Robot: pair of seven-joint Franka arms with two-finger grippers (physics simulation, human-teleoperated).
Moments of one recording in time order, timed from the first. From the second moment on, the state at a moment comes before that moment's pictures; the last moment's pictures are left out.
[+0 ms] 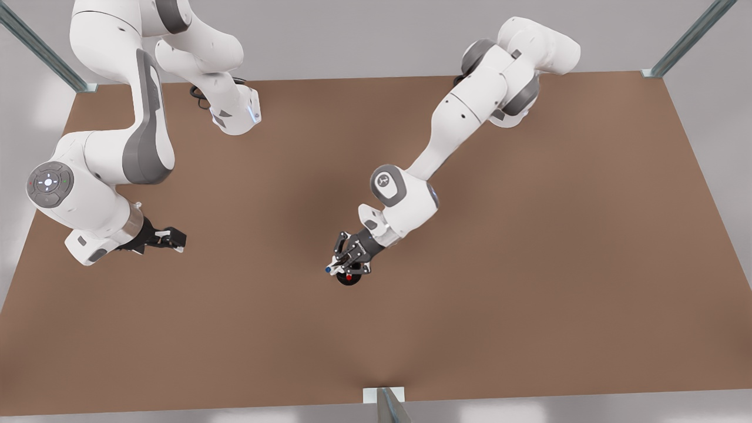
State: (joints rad) left arm -0.63 0.95 -0.29 -1.14 -1.27 3.01 1.50; right arm 0.06 0.26 -0.01 -1.48 -0.01 1.74 0.02
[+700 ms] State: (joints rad) left arm -0.66 0.96 -0.29 -1.21 -1.26 3.13 1.52; right arm 0.06 0.26 -0.02 -1.47 0.01 1.74 -0.03
